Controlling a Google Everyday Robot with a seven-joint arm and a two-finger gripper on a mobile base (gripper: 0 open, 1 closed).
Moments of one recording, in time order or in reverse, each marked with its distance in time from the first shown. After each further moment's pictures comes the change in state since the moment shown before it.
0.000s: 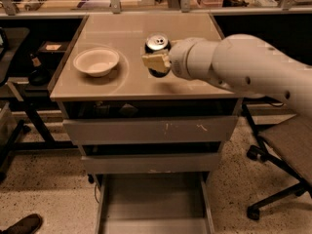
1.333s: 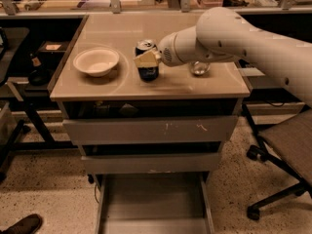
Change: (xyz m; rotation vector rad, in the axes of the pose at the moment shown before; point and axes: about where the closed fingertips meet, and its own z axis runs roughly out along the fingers) arm 0.026 -0.009 0.080 -0.218 0.204 0.074
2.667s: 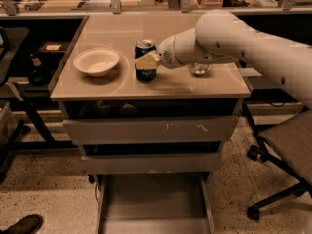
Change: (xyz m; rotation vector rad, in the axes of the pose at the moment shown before) arm 0.008 -0.001 0.007 -0.025 0.017 0.008
